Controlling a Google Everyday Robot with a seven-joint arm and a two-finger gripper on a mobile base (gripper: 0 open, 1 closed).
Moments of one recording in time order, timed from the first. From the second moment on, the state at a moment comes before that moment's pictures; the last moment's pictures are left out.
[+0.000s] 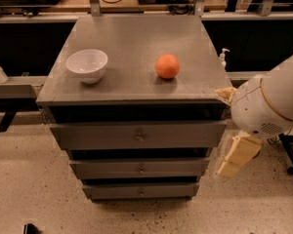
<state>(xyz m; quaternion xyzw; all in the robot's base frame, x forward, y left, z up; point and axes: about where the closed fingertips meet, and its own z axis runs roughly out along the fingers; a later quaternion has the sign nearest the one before) 0.410 -0.154 0.884 -0.64 0.73 0.06 0.24</state>
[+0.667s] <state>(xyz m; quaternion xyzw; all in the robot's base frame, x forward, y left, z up) 0.404 -0.190 0.750 -0.63 0.73 0.13 0.23</state>
